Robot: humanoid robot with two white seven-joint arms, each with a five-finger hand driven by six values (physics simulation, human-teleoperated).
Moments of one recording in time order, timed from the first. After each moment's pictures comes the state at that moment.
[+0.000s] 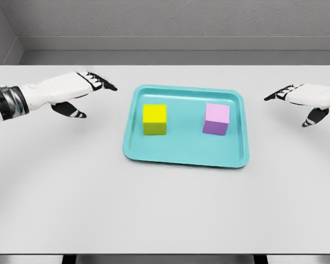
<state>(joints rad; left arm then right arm) -0.58 0.59 -0.36 -1.33 -0.46 -0.61 -0.60 -0.76 -0.87 0.72 -1.10 0.40 -0.57 0.52</state>
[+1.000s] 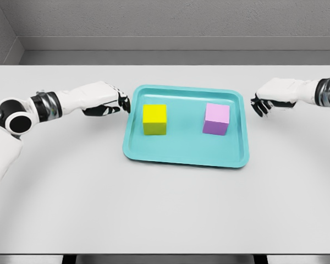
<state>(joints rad) -0.63 0.44 -0.40 -1.21 -0.53 -0.61 -0.61 -0.86 -0.74 0.77 -1.11 0.42 -0.61 0.61</state>
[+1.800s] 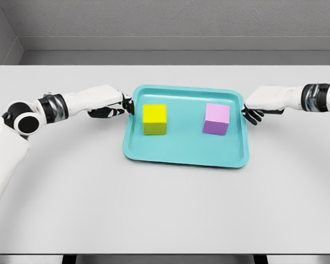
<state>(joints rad) -0.64 0.39 -0.40 -1.14 -0.53 -0.61 -0.61 -0.87 -0.74 0.84 -1.17 0.45 -0.61 0.61</state>
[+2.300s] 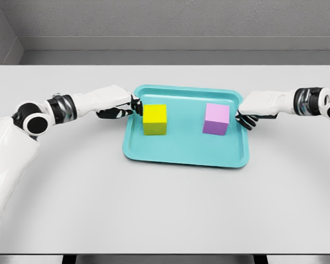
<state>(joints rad) -0.64 0.35 -0.40 -1.14 -0.53 -0.61 -0.61 -0.87 -0.73 0.88 -1.20 0.45 -0.61 0.61</state>
